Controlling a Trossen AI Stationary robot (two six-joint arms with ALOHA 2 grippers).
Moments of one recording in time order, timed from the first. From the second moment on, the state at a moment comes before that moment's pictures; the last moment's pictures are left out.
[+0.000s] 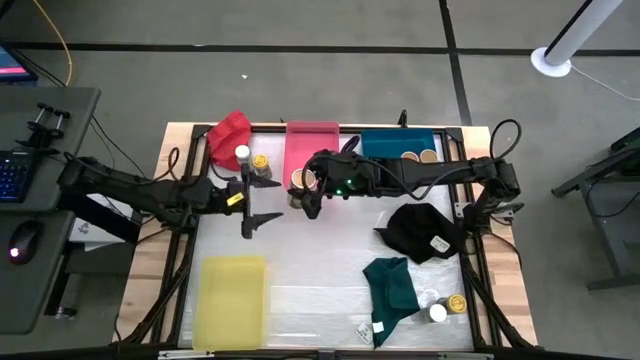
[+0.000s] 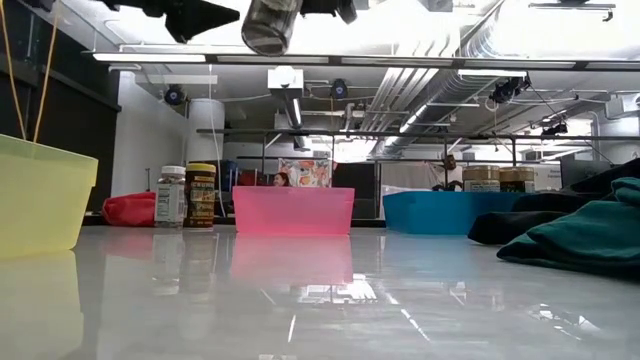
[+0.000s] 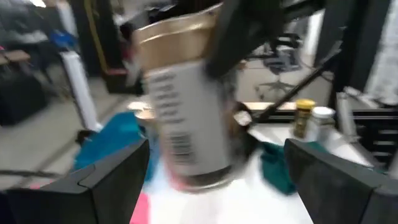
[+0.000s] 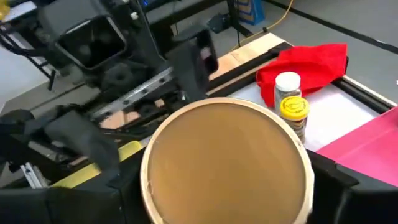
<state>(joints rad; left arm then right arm) -0.17 0.86 0.56 0.21 -0.29 0.02 0.05 1.75 1.70 -0.38 0.24 0.44</state>
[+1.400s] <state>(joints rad) -0.06 1.09 0.74 0.03 -0.11 -0.14 0.02 1.71 1.70 -0.41 0.00 0.21</state>
